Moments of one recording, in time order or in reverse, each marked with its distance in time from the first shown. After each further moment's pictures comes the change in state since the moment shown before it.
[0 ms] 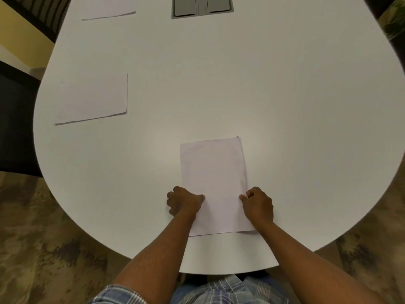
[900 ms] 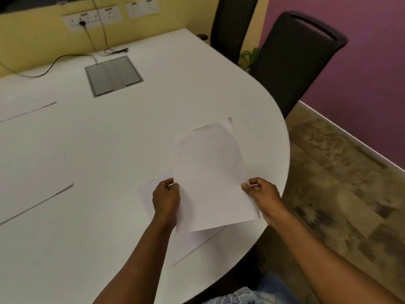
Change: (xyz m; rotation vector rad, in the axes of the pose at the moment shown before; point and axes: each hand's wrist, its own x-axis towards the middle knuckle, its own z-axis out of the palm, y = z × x) left_hand -0.078 0.048 -0.042 -0.490 -0.265 0.643; right_hand -0.085 0.052 -0.117 0.871 0.241 -0.018
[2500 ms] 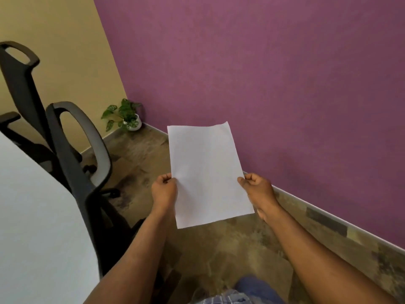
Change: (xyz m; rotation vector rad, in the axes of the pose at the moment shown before) left_hand 0.021 0.317 0.821 -0.018 -0.459 0.083; right_hand 0.467 -0.141 -0.619 0.139 0.446 -0.053
